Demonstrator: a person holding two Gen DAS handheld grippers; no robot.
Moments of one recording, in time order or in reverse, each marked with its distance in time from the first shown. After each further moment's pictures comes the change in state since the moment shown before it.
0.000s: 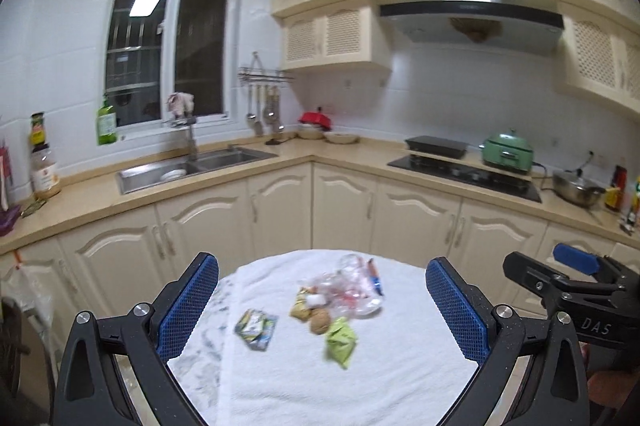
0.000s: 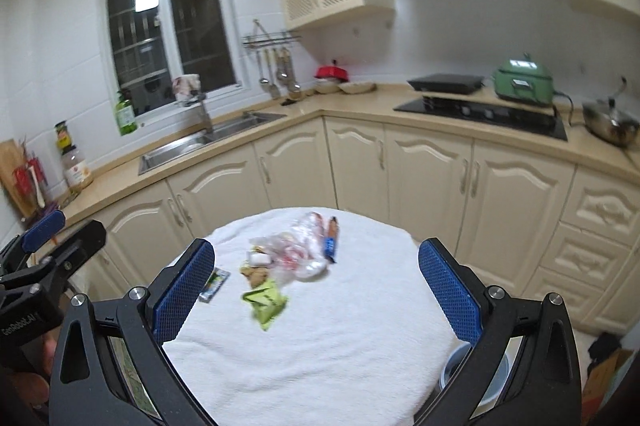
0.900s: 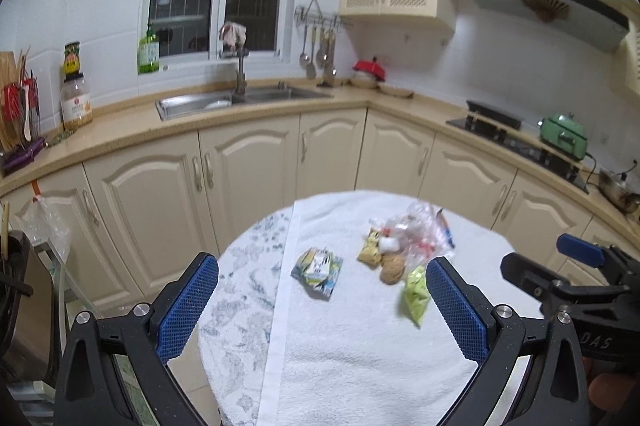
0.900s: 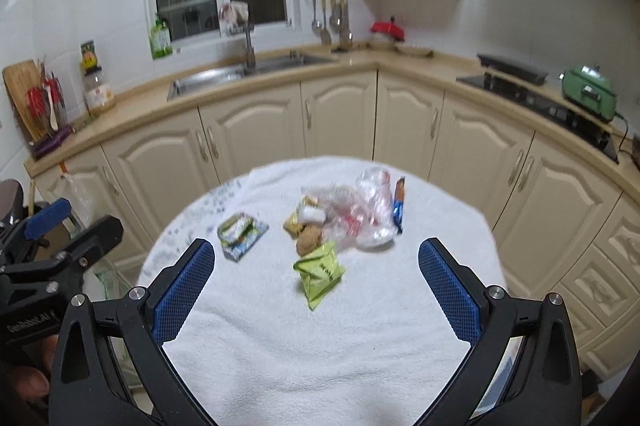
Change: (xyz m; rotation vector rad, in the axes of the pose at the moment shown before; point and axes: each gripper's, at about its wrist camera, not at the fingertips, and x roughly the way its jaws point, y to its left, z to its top) left arm 0.105 0.076 0.017 -0.114 0.200 0.094; right arm 0.096 0.076 -0.039 -0.168 0.201 0.083
